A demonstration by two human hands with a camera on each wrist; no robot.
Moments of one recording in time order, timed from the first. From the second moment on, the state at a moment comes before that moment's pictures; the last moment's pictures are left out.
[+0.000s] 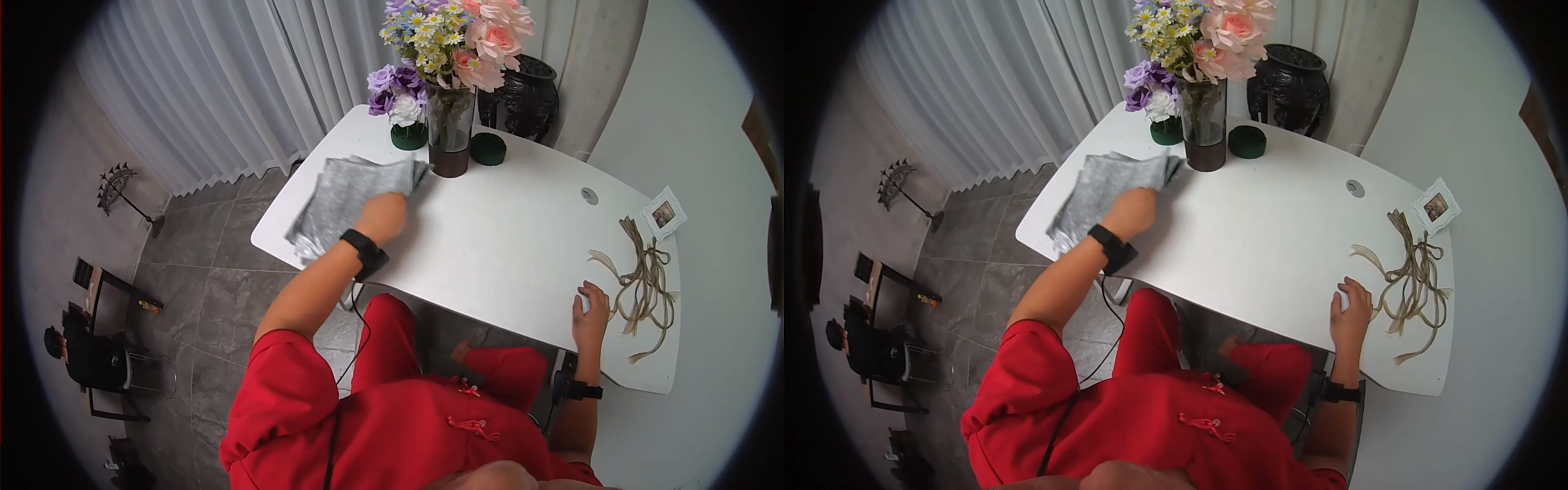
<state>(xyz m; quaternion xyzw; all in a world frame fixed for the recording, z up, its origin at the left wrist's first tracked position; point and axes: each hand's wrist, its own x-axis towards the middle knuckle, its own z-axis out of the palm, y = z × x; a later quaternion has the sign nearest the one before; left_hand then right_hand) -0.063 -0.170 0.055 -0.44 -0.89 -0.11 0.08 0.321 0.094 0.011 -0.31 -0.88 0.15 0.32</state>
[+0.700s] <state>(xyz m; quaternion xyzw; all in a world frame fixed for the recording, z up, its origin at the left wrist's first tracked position) -0.028 -0.157 0.092 -0.32 -0.85 -0.29 -0.30 0.252 0.011 0.011 -0.29 -0.90 0.18 0.28</state>
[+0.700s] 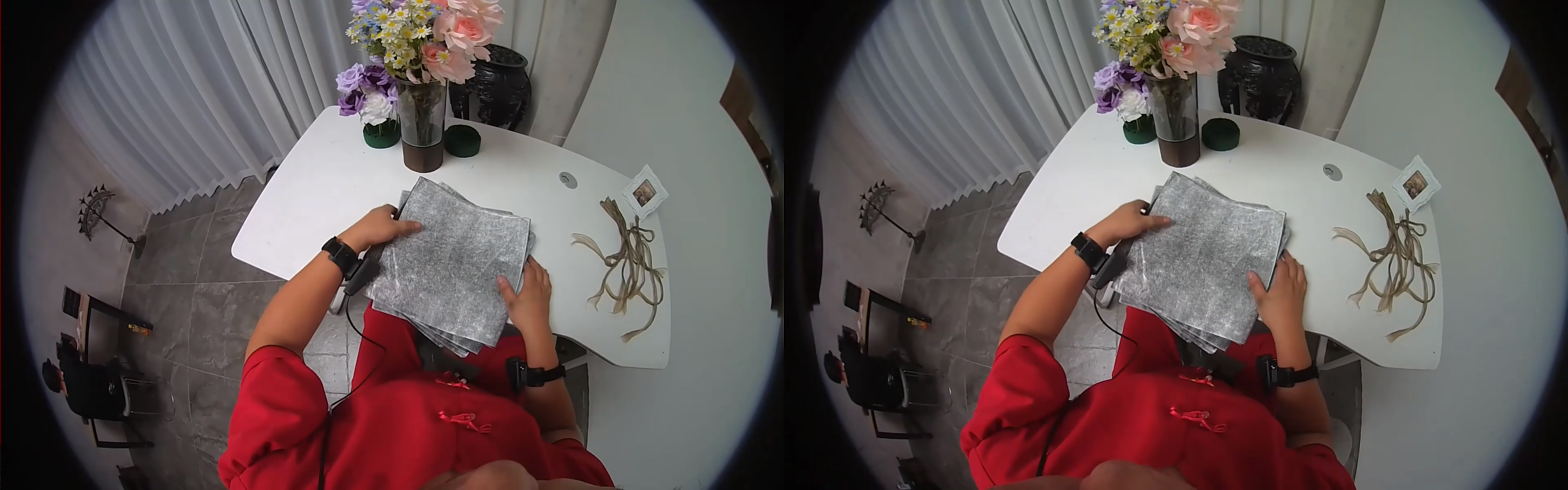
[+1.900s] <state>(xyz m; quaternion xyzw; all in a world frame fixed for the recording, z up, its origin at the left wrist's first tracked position) 0.004 -0.217 0.063 -0.50 -0.60 -0.61 -0.12 0.260 -0.017 0.114 -0.03 -0.66 0.67 0.34</state>
